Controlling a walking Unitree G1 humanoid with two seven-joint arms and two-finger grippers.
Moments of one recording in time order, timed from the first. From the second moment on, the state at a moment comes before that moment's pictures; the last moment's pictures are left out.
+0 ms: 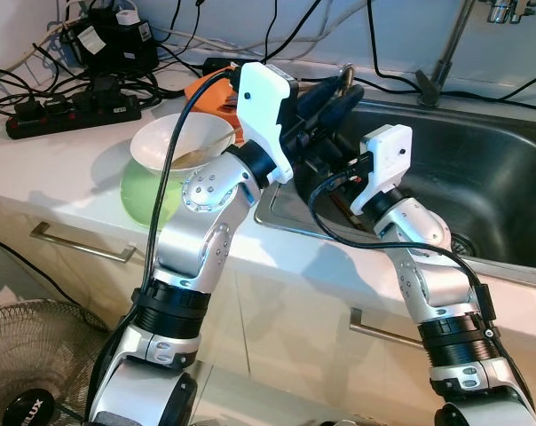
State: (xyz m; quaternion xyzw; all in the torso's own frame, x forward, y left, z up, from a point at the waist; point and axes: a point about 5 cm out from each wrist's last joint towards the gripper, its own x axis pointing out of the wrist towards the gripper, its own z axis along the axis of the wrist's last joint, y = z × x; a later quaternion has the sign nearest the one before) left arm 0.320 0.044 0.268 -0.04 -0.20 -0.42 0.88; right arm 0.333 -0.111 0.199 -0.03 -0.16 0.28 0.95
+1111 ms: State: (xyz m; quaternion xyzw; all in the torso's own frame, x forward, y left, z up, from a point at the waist) left arm 0.339 0.077 0.192 0.01 -0.10 -0.31 0.95; right arm 0.380 -0.205 0.152 -0.02 -0.02 -0.06 1.00
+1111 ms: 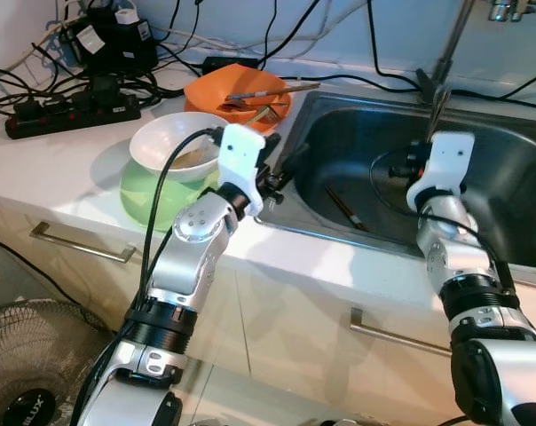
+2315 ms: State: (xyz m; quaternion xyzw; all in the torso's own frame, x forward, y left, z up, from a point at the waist) left arm 0.330 0.067 0.142 0.06 0.02 -0.35 0.94; right arm 0.378 -0.204 0.140 -0.03 -0.03 -0.06 1.00
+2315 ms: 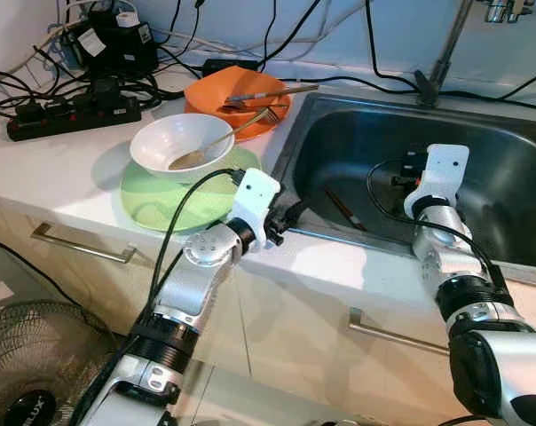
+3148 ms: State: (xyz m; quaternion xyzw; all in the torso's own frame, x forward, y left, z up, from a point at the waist) left arm 0.346 0.071 0.200 0.19 -0.16 -0.23 0.94; right arm 0.367 -0.143 0.176 -0.02 -0.14 0.09 0.99
